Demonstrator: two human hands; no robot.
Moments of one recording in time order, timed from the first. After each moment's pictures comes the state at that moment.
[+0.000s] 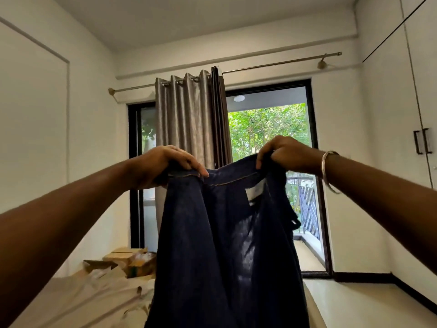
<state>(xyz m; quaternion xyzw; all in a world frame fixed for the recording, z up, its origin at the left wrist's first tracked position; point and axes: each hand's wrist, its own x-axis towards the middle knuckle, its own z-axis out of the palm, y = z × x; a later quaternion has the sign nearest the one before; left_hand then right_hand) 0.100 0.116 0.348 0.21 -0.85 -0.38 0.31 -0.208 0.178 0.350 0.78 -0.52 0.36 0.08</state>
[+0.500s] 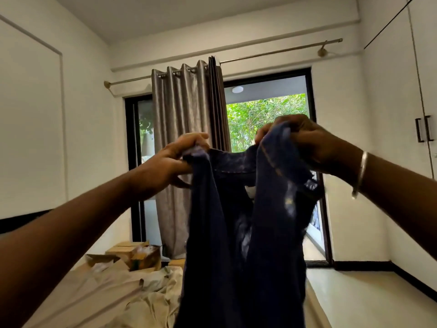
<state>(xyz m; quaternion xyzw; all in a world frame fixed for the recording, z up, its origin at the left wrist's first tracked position) 0.083 0.142 0.312 0.11 -0.87 -0.30 0.38 -0.217 0.206 0.327 0.84 -0.20 0.47 -0.21</state>
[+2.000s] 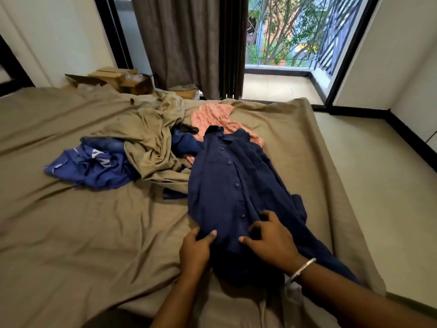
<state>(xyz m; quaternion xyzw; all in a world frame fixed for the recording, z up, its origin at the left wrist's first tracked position) 0.041 0.139 -0.282 0.65 -0.43 -0.52 0.36 -0.142 0.178 -0.244 0.59 -0.77 0.15 -0.22</state>
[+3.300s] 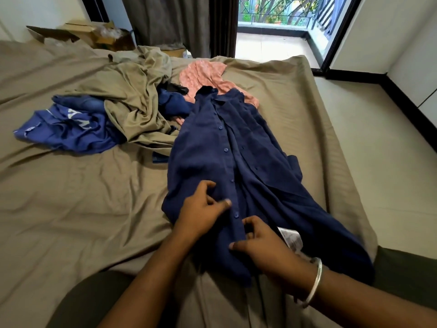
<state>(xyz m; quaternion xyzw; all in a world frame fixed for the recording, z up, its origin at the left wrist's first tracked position) 0.046 0.156 -0.251 0.56 -0.64 -0.47 0.23 -0.087 0.257 -0.237 0.38 -0.72 0.28 -0.51</state>
